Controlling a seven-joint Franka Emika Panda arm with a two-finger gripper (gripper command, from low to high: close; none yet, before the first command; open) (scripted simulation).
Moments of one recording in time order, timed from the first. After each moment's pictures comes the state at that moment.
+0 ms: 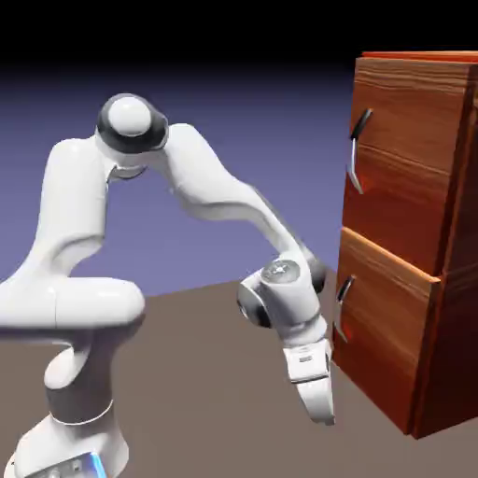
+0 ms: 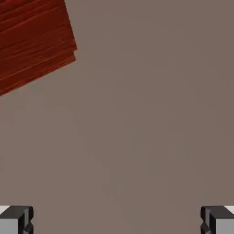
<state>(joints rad) 1.29 0.71 -1.40 -2.57 1.66 2.71 -0.18</state>
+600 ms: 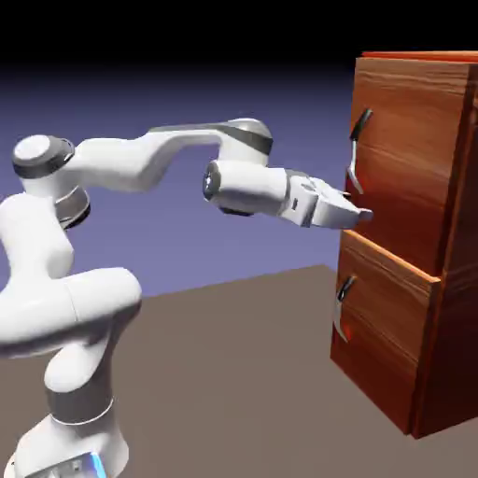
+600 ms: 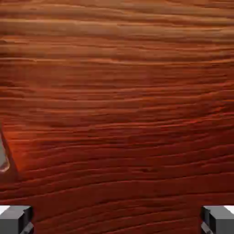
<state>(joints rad) 1.89 1.31 -2.06 -2.46 2.44 2.56 -0.60</state>
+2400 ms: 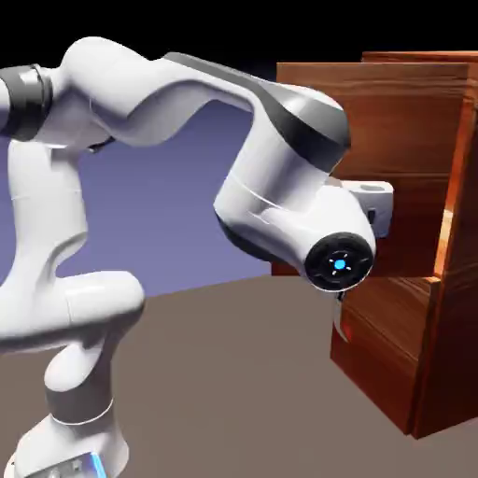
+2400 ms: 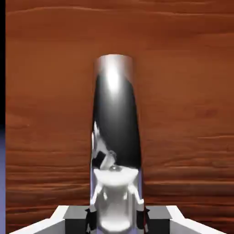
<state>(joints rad) 1.60 0.27 -2.62 -2.20 1.40 0.92 -1.28</state>
